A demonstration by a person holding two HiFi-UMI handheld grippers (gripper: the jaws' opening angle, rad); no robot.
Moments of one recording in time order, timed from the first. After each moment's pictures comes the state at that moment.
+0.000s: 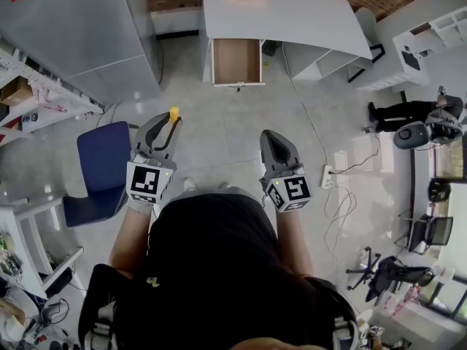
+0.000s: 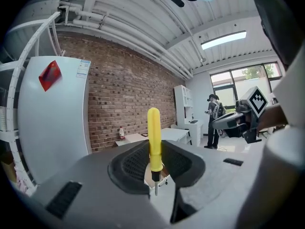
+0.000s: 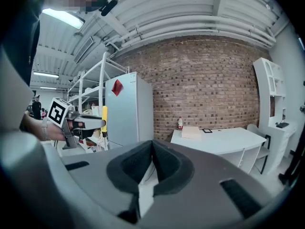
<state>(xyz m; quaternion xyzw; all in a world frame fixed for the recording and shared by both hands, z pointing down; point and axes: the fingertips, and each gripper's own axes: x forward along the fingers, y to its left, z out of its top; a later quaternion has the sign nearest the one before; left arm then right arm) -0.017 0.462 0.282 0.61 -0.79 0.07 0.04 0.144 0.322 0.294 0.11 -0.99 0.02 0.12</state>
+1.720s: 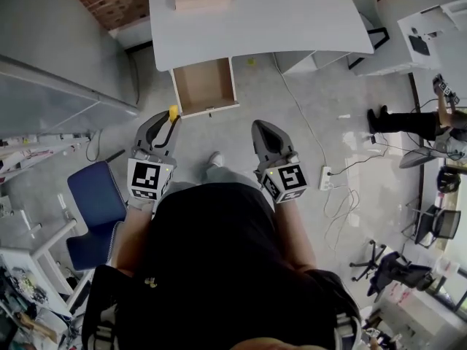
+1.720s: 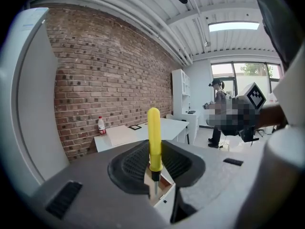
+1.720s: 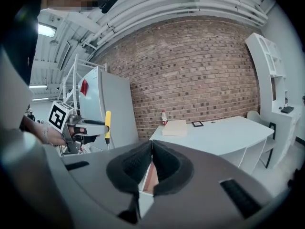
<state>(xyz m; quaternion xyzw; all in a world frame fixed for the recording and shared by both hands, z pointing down) -0.083 0.135 0.334 0.64 -0.75 0.11 0.11 0.064 0.017 0.338 0.12 -0.98 0.08 0.14</state>
